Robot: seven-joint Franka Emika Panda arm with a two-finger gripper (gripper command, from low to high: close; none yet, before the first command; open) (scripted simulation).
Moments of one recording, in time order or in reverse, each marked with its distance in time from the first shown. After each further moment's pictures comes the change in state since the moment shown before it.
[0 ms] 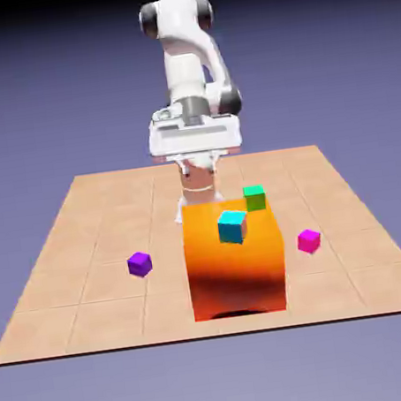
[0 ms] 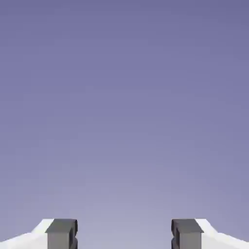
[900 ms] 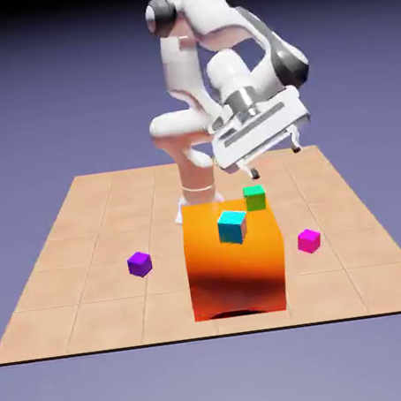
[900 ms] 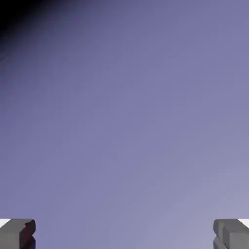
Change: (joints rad) arm 0.151 0.444 0.305 0.441 1.174 0.242 -0.265
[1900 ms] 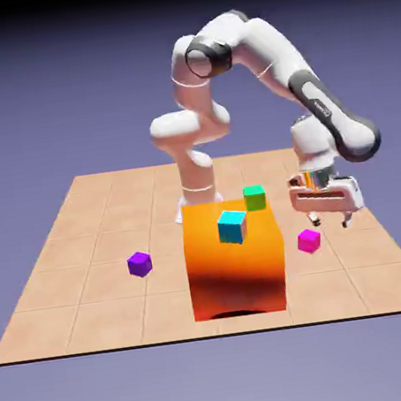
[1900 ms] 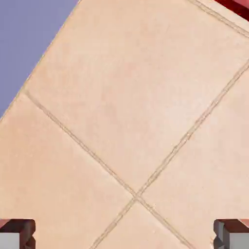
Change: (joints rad) arm 0.064 0.667 0.492 0.124 1.297 0.474 -0.542
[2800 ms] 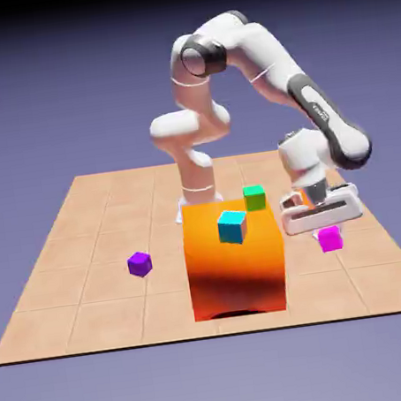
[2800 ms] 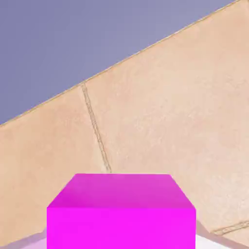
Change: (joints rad) arm 0.006 -0.164 -0.192 -0.027 -0.560 -0.375 -0.165
